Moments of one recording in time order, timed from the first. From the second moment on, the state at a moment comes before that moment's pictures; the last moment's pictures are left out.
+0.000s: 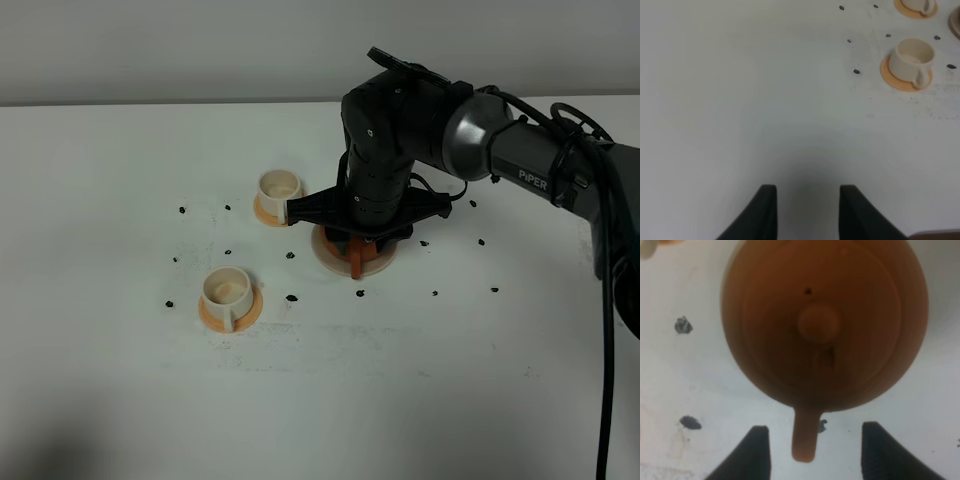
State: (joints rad) left arm -0.02 -0.01 -0.46 -0.09 1.06 0.06; right arm 0.56 2.20 -1.76 -0.04 1.04 0.59
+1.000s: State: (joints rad) left arm -0.02 -0.01 -0.46 -0.07 1.06 0.06; right arm 0.59 2.24 -1.76 -0.05 1.03 0.61
